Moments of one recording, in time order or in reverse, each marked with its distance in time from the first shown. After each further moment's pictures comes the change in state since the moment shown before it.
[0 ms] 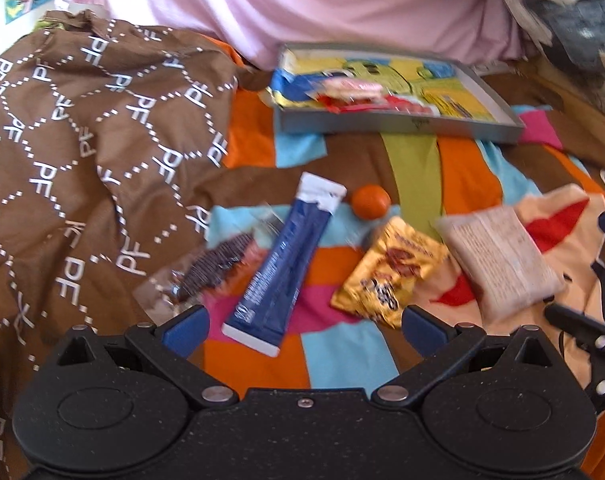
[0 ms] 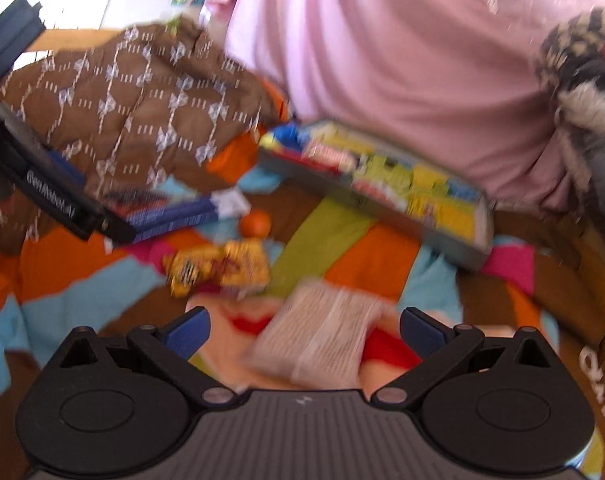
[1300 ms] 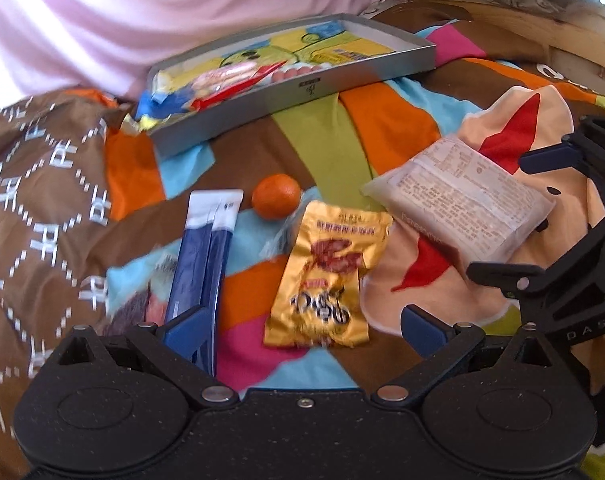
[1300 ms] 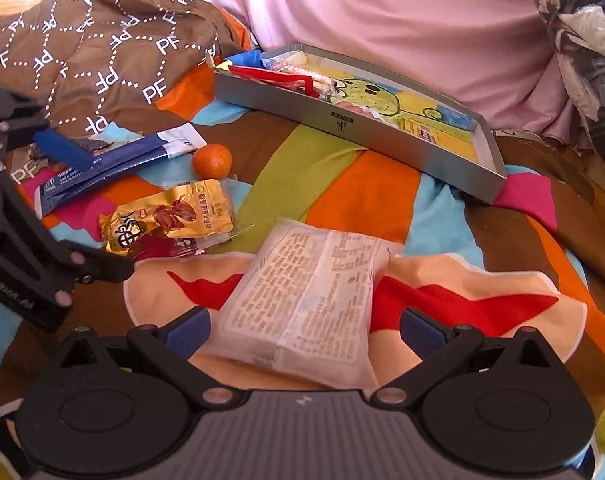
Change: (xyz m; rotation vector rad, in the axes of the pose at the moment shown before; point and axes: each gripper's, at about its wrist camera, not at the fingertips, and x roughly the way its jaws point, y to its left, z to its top) left arm 0.063 -0.049 0.000 0.381 -0.035 -0.099; right arm 0.073 -0.005 -0.009 0.079 0.144 -0.073
